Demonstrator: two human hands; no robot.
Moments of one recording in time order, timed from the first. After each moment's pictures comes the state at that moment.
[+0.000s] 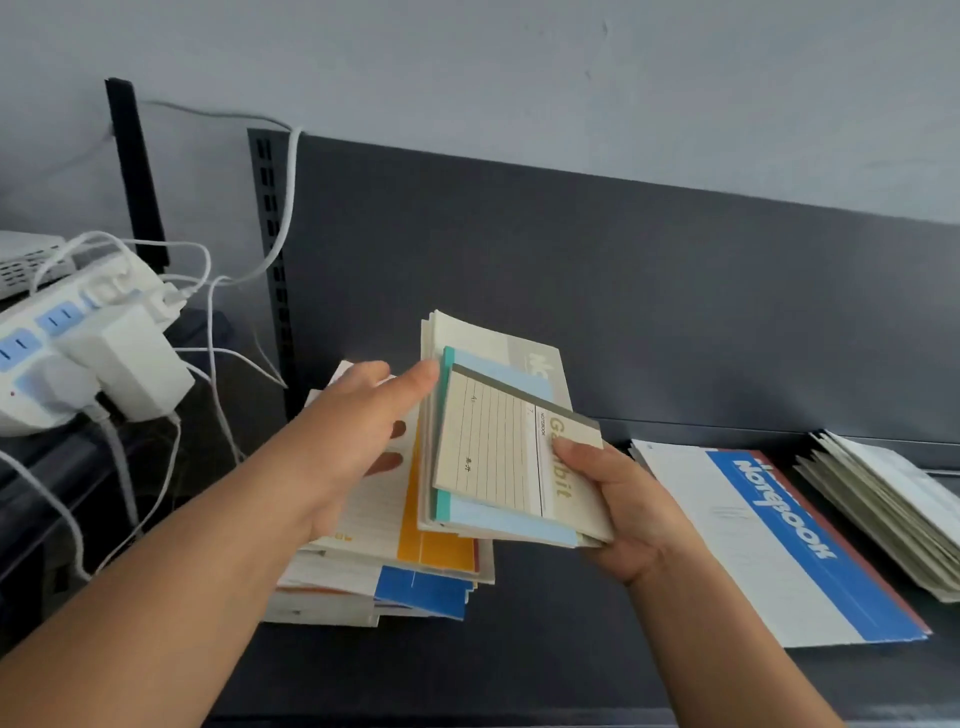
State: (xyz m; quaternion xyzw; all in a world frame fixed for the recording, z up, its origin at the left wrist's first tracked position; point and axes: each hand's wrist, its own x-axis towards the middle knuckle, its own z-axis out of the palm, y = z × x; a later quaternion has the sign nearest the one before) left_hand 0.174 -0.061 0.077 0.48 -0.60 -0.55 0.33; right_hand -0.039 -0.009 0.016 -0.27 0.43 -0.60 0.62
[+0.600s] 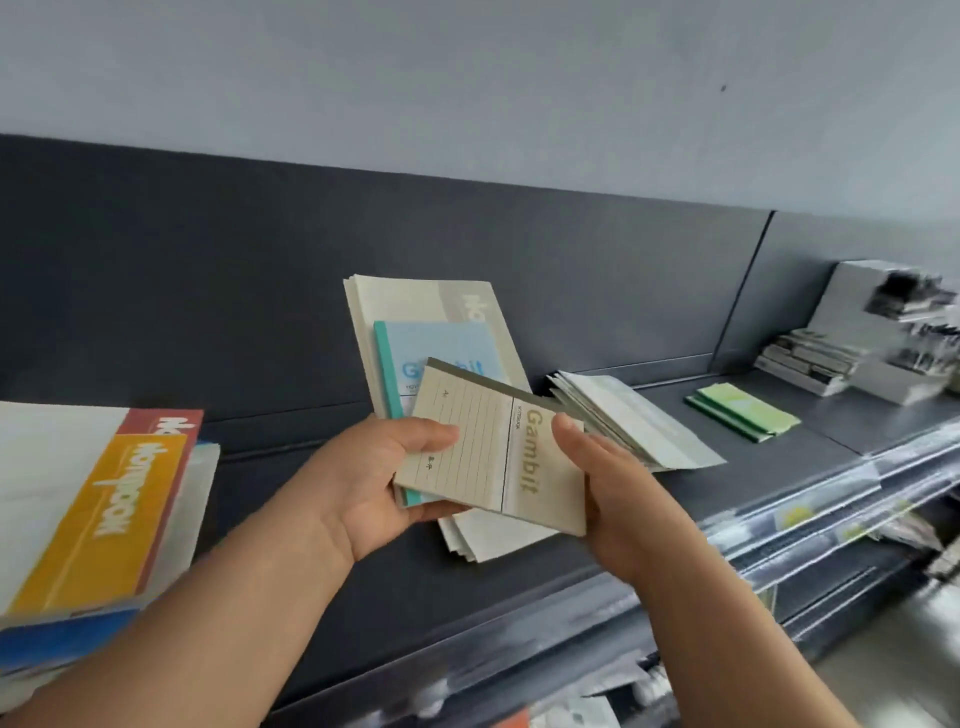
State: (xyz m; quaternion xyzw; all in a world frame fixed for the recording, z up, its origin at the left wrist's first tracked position) left_hand -0.041 0.042 0.053 0.26 -0.48 -0.81 0.23; right_hand -0.193 0.162 0.028 -0.22 0.60 -0.66 0.40
